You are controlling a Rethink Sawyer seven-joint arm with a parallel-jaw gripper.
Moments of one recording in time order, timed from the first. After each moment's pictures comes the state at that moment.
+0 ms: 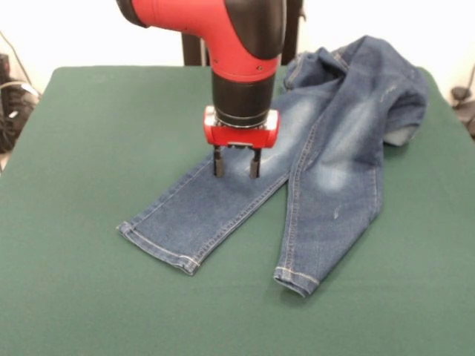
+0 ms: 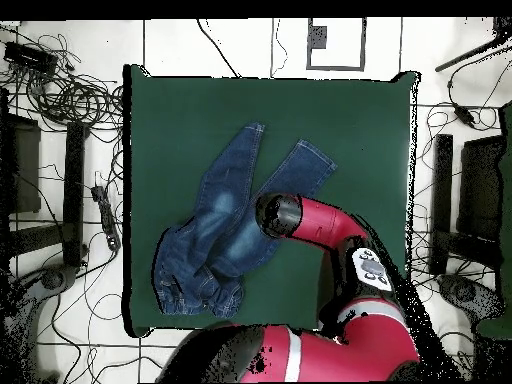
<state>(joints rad) -0.24 -0.37 -0.03 1.58 0.01 0.39 1.58</state>
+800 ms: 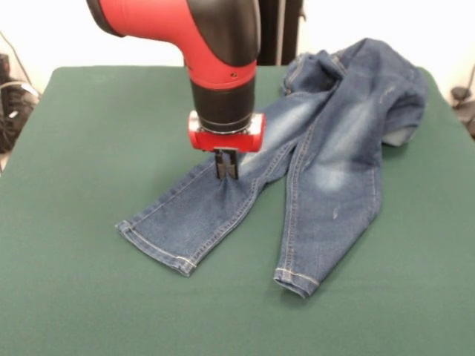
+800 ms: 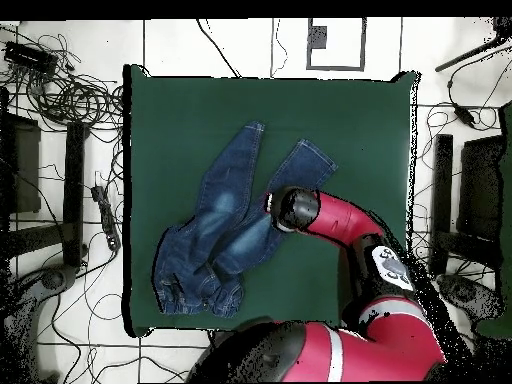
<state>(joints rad) -0.32 -0.36 0.02 1.55 0.00 0.46 1.58</state>
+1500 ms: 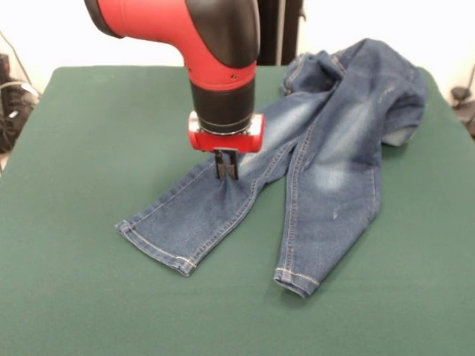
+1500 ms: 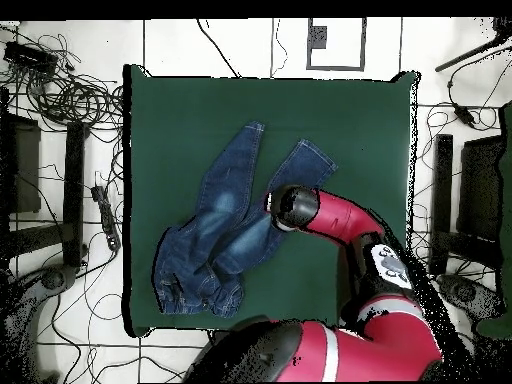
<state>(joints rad) -0.30 -0.36 0.01 1.54 0.00 0.47 1.58</state>
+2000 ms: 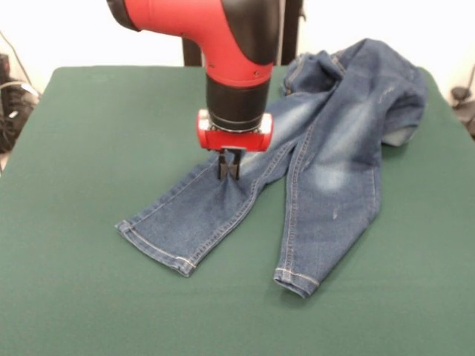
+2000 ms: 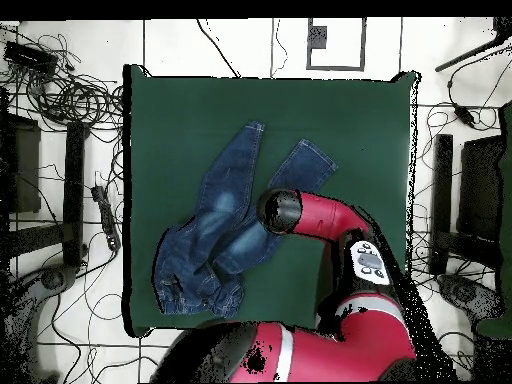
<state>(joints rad) -0.22 -0.36 -0.05 1.53 -0.07 0.41 1.58</state>
